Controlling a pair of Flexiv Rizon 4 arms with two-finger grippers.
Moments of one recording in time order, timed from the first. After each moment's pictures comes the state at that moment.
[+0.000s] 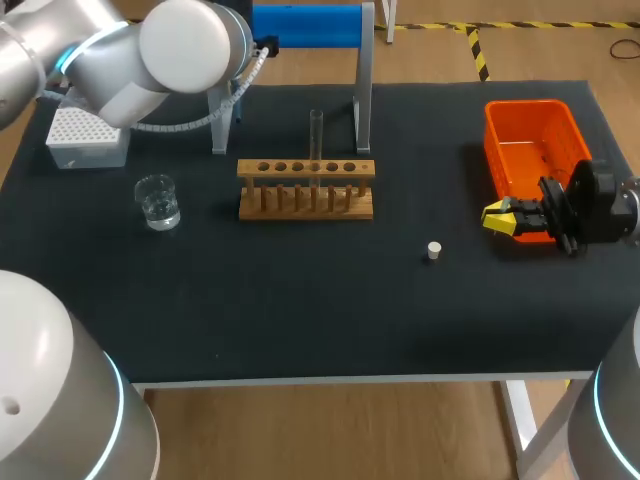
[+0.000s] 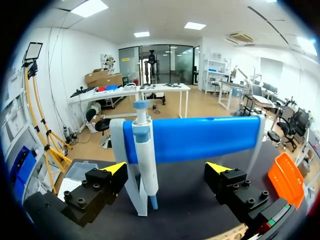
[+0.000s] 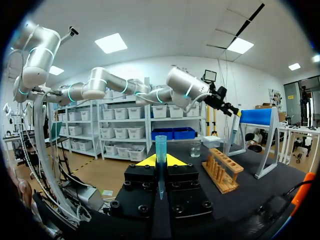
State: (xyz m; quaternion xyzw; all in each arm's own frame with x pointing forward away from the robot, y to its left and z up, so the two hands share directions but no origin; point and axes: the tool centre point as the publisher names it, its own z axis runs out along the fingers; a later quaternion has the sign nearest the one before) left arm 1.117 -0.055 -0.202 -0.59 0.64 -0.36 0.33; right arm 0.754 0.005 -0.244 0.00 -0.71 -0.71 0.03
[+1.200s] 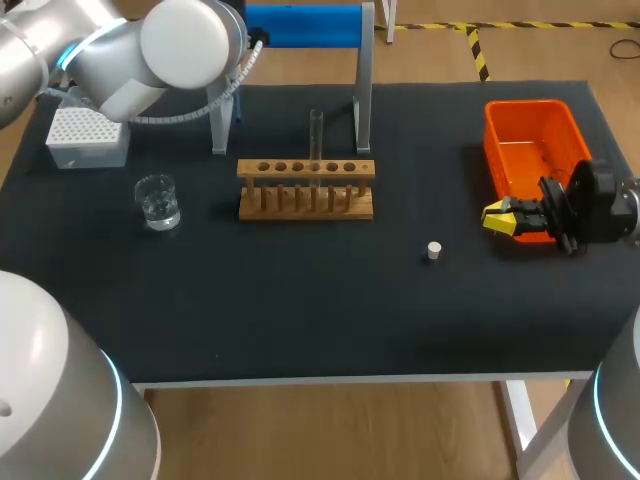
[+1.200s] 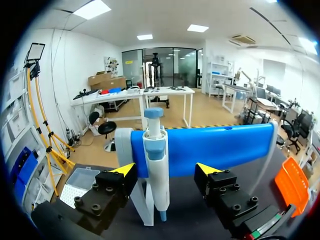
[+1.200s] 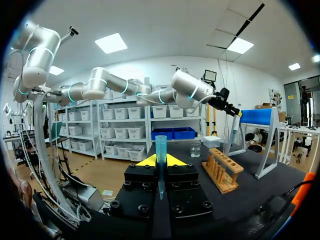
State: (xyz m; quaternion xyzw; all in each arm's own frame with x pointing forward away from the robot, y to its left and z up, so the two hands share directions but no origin) left arm 1.144 -0.039 -0.203 -0.59 0.63 -0.36 0.35; right arm 0.754 0.005 -0.244 0.00 -0.71 -0.71 0.03
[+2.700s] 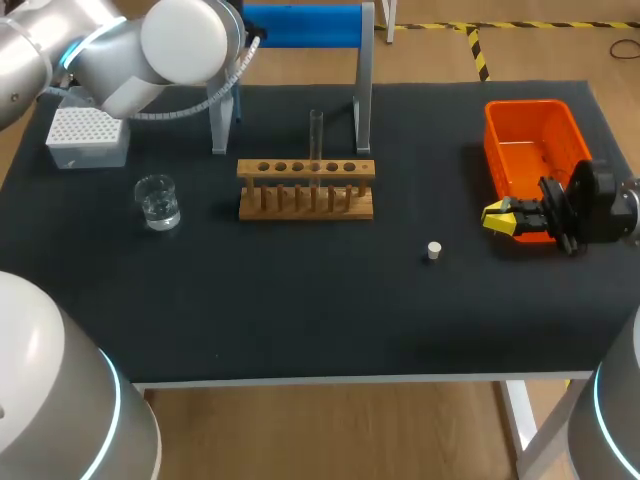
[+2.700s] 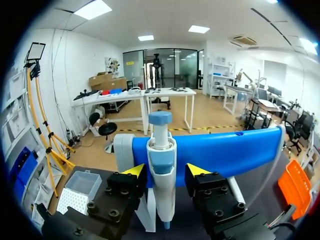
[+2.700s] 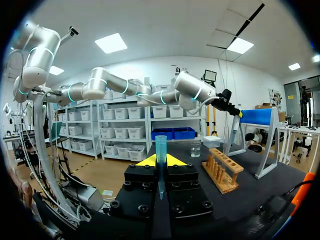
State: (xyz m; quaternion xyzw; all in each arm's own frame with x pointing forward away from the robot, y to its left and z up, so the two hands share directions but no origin) left arm 1.162 -0.033 -0.206 -0.59 0.63 -0.36 0.36; right arm 0.754 0.005 -0.244 0.00 -0.71 -0.71 0.03
